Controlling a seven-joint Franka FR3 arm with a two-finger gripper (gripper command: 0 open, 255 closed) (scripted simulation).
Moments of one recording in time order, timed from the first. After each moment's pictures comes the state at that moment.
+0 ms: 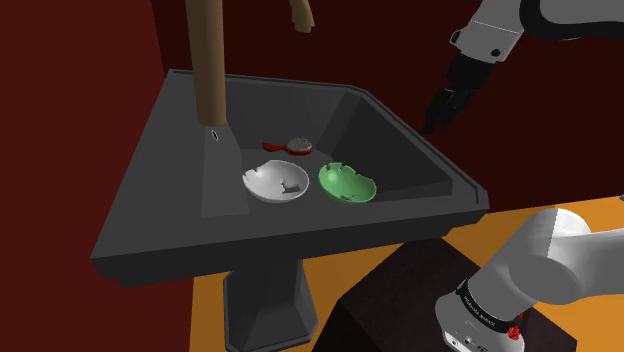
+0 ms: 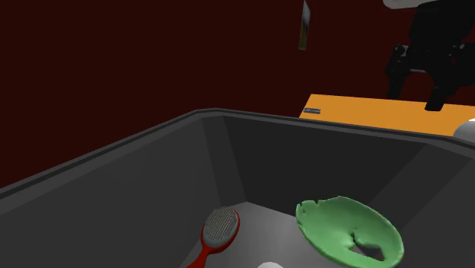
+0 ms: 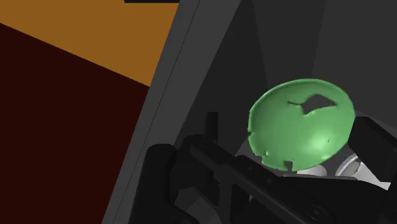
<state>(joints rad) 0.02 -0.80 0.03 -2.33 0.02 1.57 0.04</state>
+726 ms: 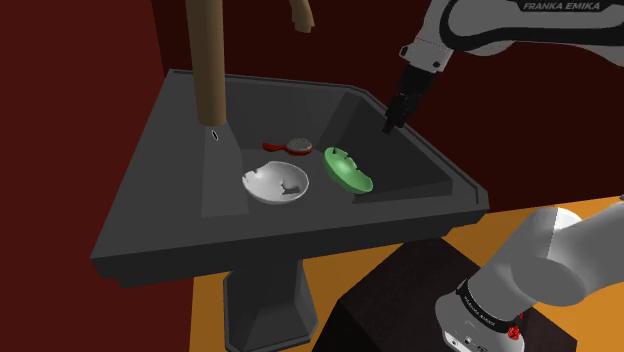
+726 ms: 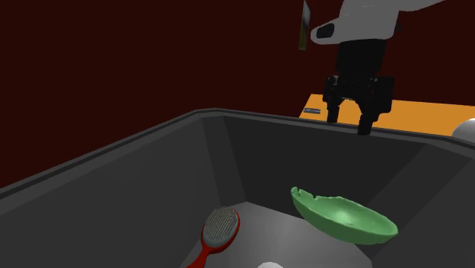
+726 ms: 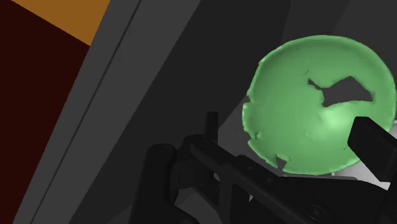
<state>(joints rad) 0.07 -0.48 -0.08 -2.25 0.06 1.78 -0.19</state>
